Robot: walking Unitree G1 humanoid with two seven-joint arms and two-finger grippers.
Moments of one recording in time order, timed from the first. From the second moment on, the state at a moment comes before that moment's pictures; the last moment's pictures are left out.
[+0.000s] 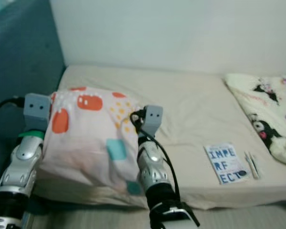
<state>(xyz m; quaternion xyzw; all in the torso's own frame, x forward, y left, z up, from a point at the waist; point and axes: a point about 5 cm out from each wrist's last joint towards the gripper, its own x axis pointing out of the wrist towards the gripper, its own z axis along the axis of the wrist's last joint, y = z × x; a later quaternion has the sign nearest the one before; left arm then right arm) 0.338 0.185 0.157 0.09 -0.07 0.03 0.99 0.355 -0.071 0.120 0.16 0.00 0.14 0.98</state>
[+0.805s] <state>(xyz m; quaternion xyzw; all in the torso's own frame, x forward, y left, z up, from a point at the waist) 0.349 0.184 0.145 0.12 -0.02 -0.02 0.99 0.362 -0.069 0.116 0.18 0.03 0.12 0.98</state>
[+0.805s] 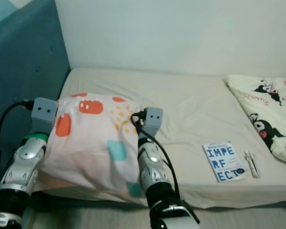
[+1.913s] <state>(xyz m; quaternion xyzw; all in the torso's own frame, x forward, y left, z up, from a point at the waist) 0.388 0.220 0.228 0.22 -0.17 0.06 0.96 0.390 -0.013 0.199 0.20 -0.04 0.16 0.96</state>
